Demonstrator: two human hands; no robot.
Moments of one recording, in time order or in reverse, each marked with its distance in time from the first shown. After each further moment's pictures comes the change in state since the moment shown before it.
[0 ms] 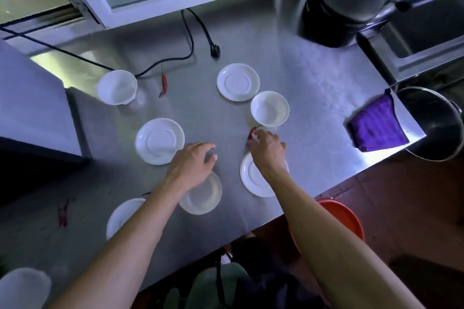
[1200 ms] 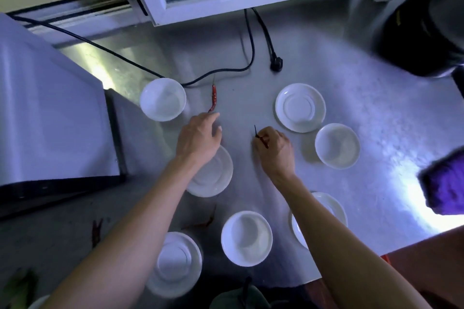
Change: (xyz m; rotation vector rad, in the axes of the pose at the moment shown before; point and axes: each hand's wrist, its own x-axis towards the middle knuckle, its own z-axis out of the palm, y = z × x) left_hand 0.121 -0.109 -0.077 -0.061 0.194 -0.159; right_hand 0.075 -0.130 0.057 0.159 -0.034 -0.209
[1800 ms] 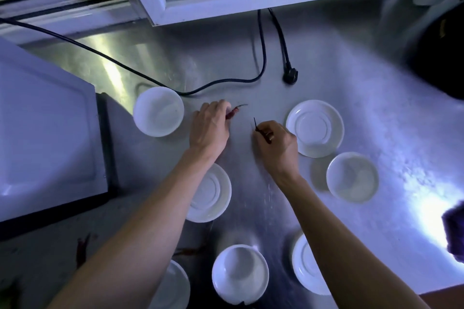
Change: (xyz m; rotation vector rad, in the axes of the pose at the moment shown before) left_hand 0.082 0.015 0.026 0.095 0.114 -0.003; right_hand 0.070 -0.009 0.007 0.180 0.013 -0.093
